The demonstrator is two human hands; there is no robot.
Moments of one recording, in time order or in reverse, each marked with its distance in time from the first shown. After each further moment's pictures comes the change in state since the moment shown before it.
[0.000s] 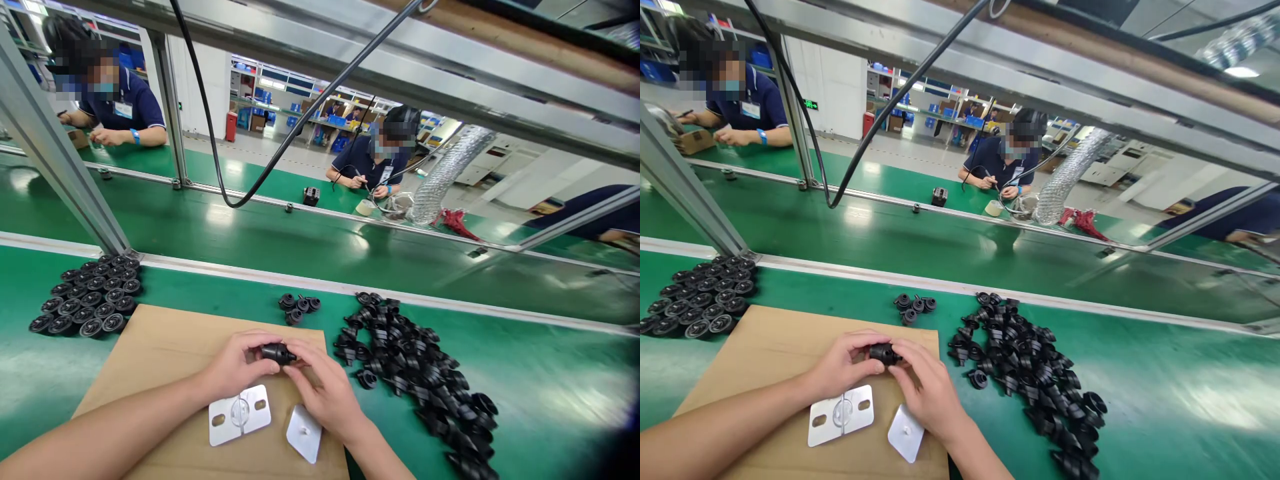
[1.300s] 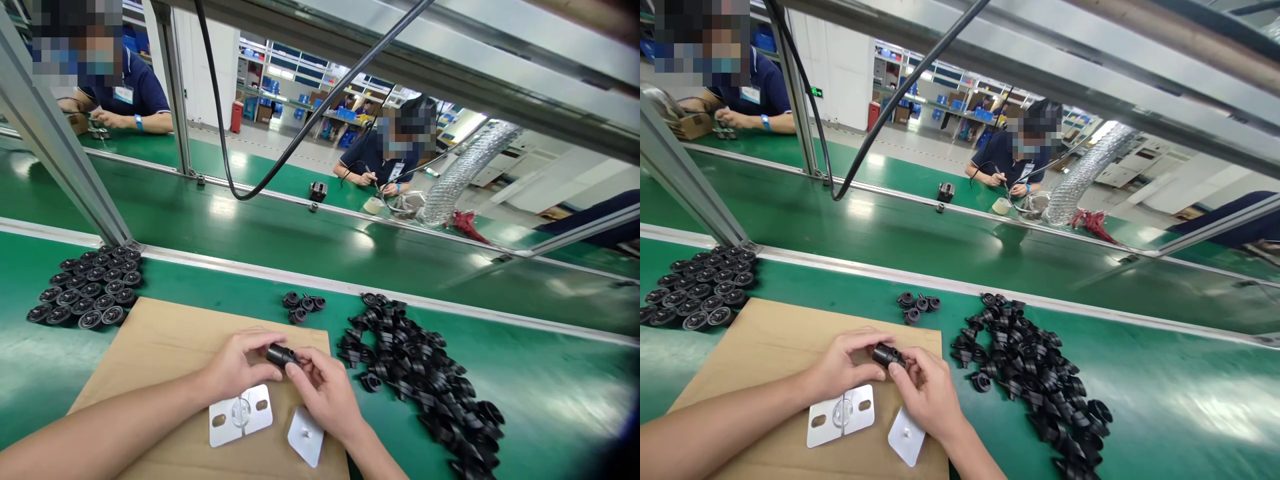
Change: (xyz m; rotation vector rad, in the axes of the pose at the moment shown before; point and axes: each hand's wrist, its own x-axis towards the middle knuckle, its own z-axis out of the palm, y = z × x) left_hand -0.002 0.000 -0.001 0.062 0.039 0.103; right_hand 0.000 -0.005 0.004 0.071 -0.058 0.358
